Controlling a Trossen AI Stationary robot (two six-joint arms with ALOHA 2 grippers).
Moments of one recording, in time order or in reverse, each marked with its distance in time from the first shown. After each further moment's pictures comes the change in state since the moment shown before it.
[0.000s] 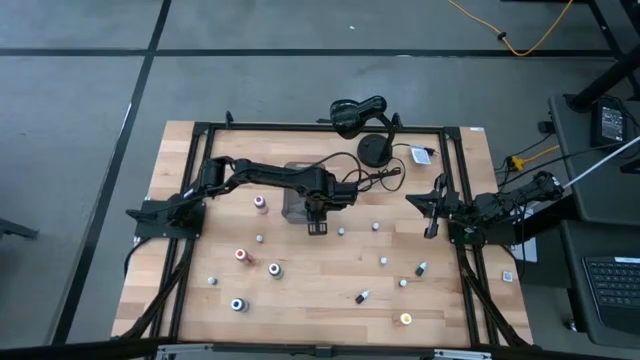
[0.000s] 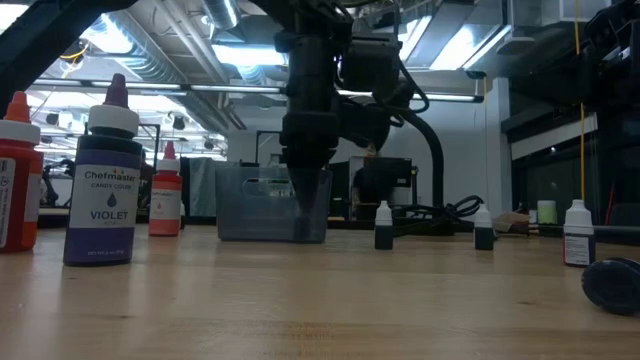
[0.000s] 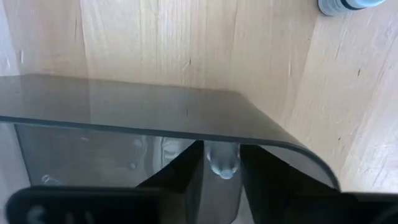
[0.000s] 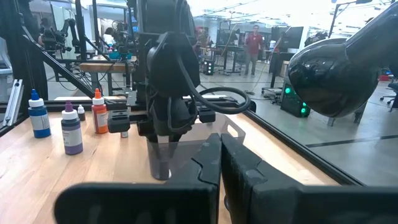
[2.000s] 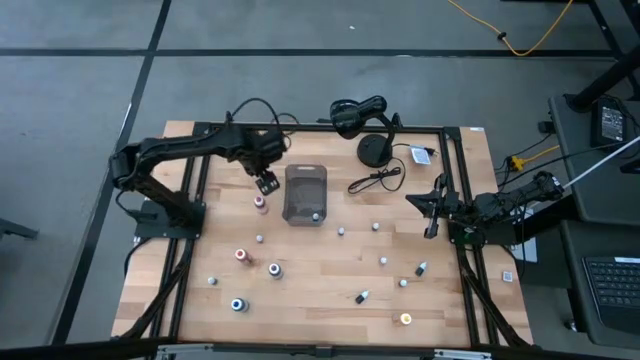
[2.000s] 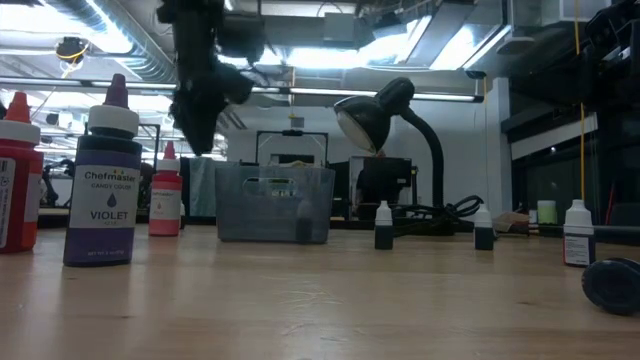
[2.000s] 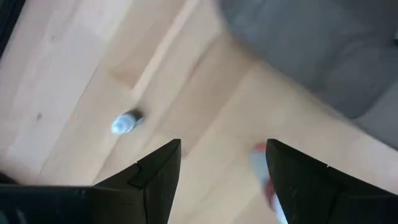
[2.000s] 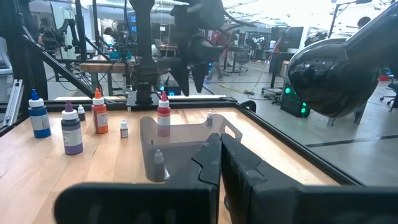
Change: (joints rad) left arm 0.357 -0.723 -0.642 0.055 -0.037 -0.173; right arm 0.000 0.000 0.000 0.000 0.000 0.000
